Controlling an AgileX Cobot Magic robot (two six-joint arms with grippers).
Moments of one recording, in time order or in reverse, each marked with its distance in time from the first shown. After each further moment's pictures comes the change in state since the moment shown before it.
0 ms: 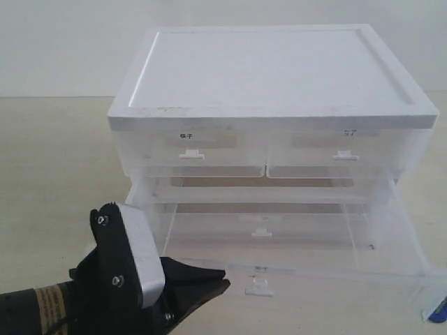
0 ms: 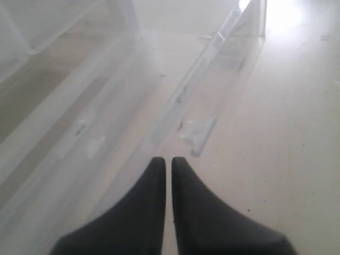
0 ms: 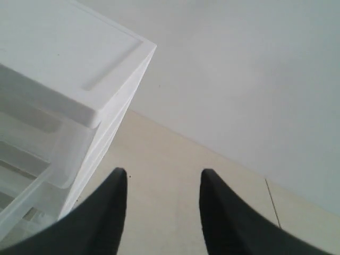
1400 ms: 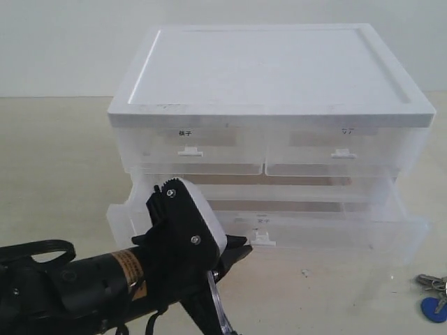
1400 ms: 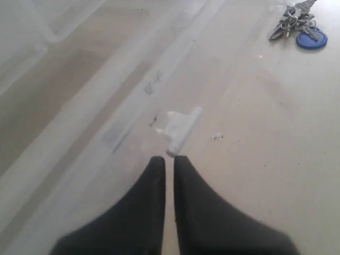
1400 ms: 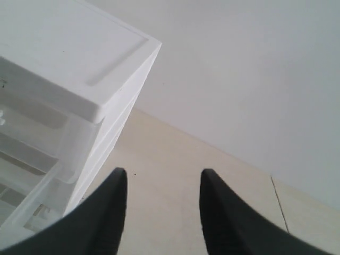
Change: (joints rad) left arm 0.006 0.235 -0.197 -0.201 0.012 0.192; right arm 0.000 0.000 0.000 0.017 -0.007 0.002
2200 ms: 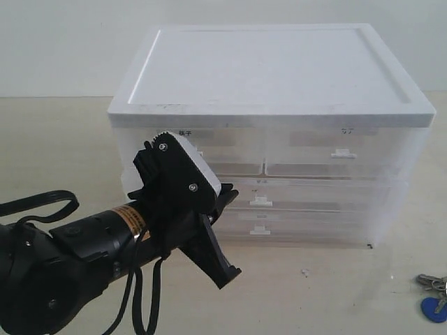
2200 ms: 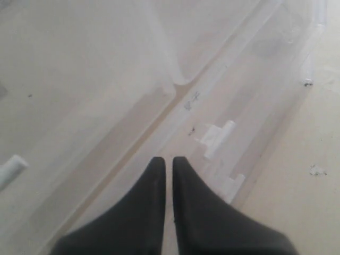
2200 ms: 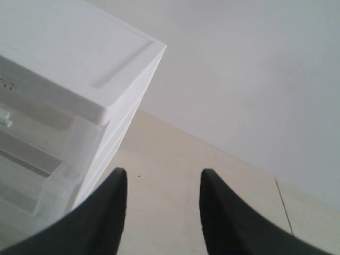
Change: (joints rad) left arm 0.082 -0.001 -0.077 -0.154 -0.027 0.187; right arm 0.000 0.000 0.000 0.003 -0.014 0.000
